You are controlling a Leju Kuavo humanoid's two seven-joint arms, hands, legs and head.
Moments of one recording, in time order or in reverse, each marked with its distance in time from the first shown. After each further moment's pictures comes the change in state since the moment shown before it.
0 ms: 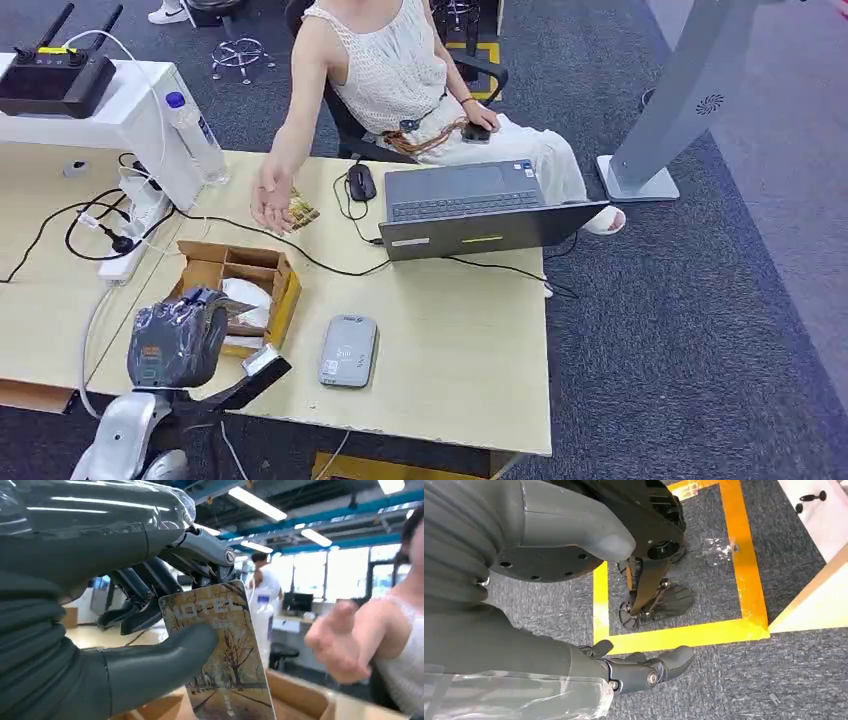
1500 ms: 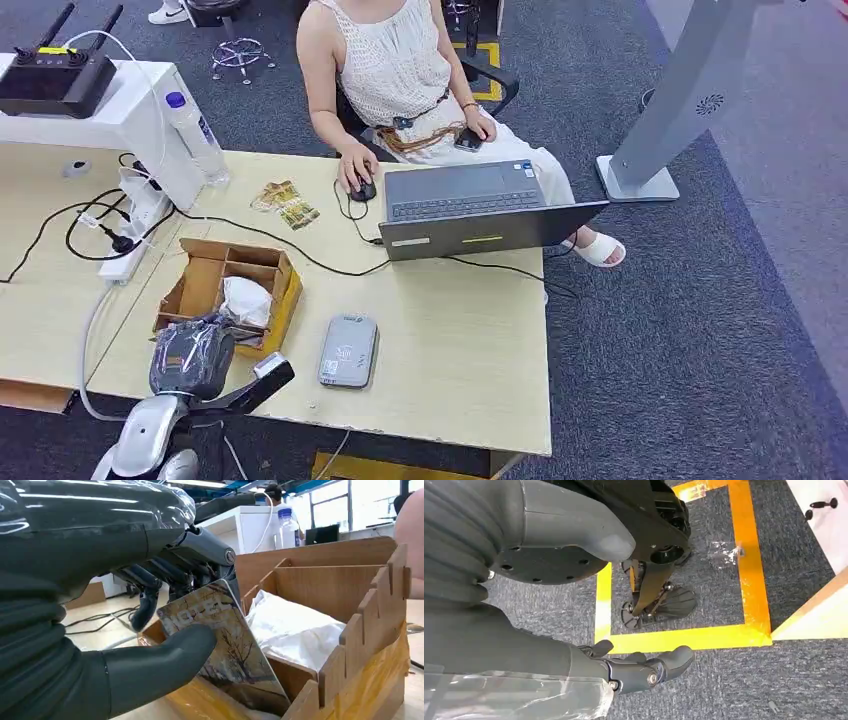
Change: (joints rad) left arm -0.043 -0.011 0.006 0.290 0.012 -0.046 0.033; right arm -0.003 0.000 0.063 0.000 -0.010 0.000 0.017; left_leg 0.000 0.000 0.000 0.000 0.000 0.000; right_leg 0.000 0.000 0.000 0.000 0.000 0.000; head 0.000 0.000
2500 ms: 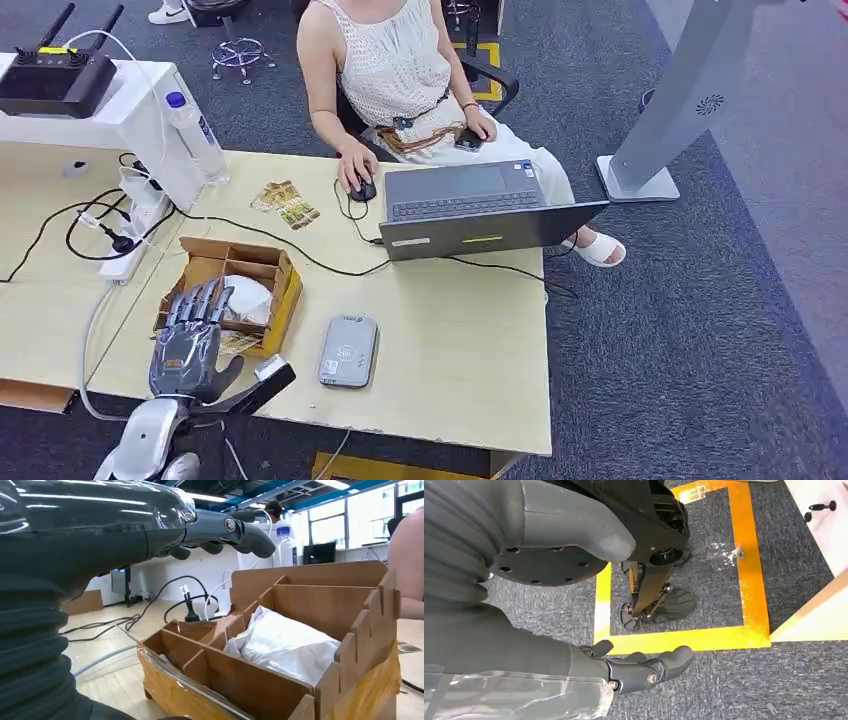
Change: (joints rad) left arm 0.009 0.000 -0.007 -0.002 -0.026 0.069 -0.003; right arm 0.000 0.000 0.024 0.000 -0.019 0.000 0.000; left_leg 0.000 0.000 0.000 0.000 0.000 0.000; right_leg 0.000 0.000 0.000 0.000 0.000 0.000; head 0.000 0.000
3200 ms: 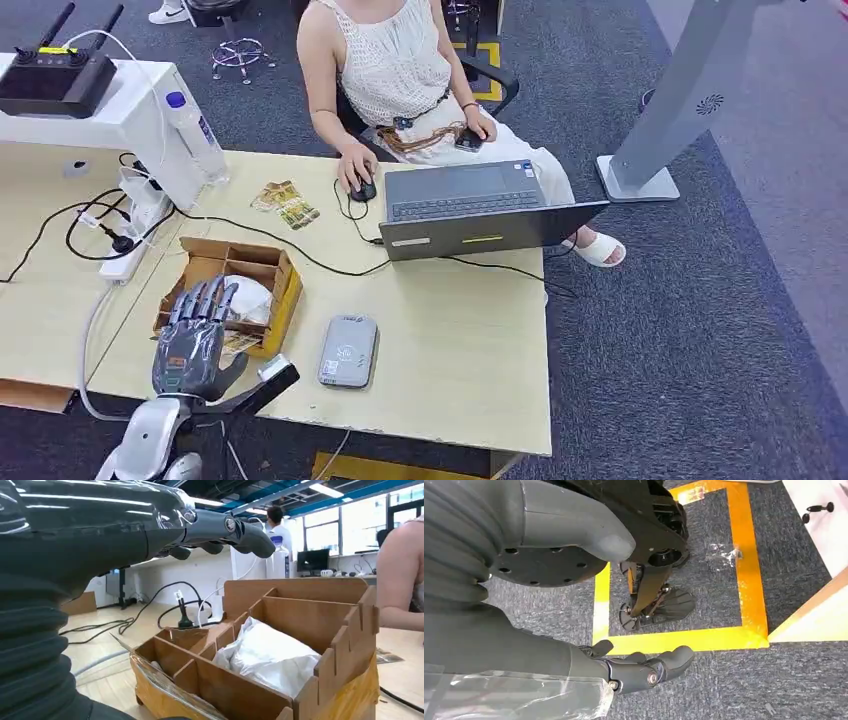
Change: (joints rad) left arm 0.000 0.001 -0.019 -0.026 0.002 0.010 0.000; right arm 0.000 0.000 0.008 0.000 -0.010 0.000 -0.003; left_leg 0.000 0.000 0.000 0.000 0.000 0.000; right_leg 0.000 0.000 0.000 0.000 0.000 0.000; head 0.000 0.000
